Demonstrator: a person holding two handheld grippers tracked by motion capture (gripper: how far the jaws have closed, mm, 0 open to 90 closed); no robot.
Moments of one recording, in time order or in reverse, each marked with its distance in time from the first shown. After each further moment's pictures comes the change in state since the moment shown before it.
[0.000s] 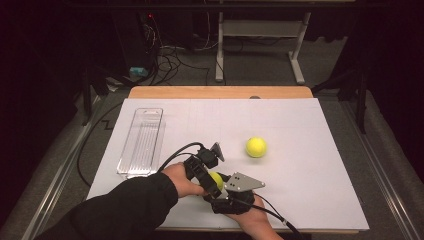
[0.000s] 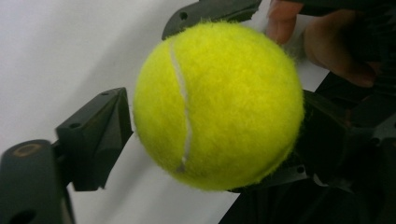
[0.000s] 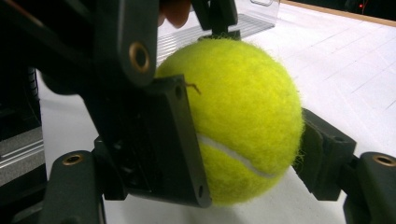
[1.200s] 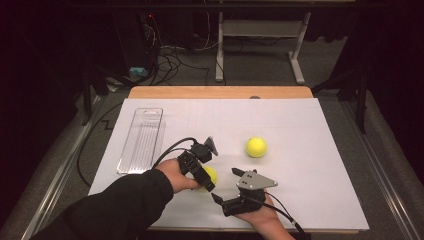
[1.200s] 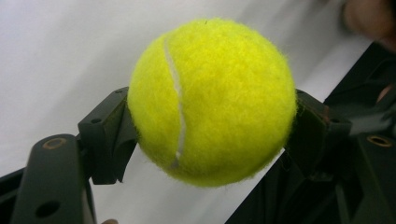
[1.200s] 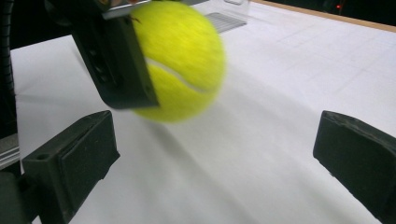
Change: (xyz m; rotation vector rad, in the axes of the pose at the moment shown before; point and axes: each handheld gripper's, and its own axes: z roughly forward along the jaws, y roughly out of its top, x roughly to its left) left arm 0.015 -0.006 -0.011 -0.027 0.028 -0.064; right arm -0.020 -0.008 -0.020 -0.010 -0.055 0.015
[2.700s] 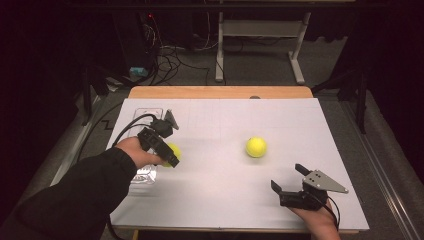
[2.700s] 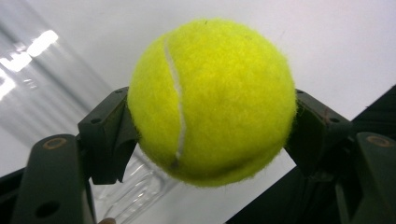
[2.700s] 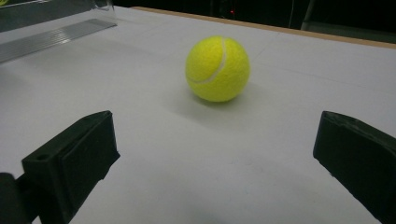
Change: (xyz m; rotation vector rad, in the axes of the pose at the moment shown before) left arm 0.074 -0.041 -0.071 -0.007 0.109 -0.162; right arm -0.084 -0.041 -0.107 -0.048 -0.323 0.102
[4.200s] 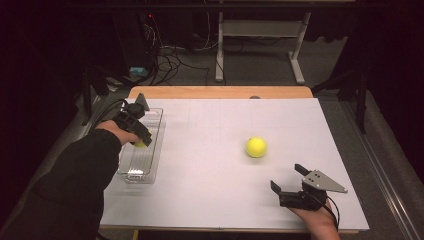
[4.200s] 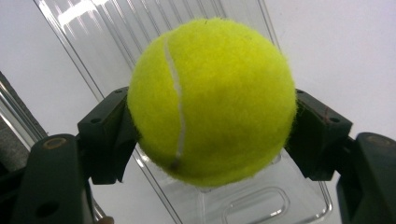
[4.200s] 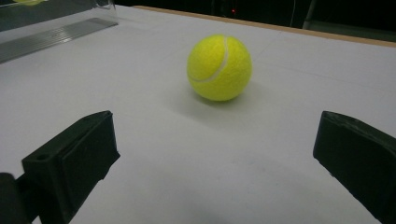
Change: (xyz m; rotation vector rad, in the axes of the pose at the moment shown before) left arm 0.105 0.002 0.006 0.035 0.111 -0.250; right arm 0.000 0.000 0.001 0.002 0.006 -0.002
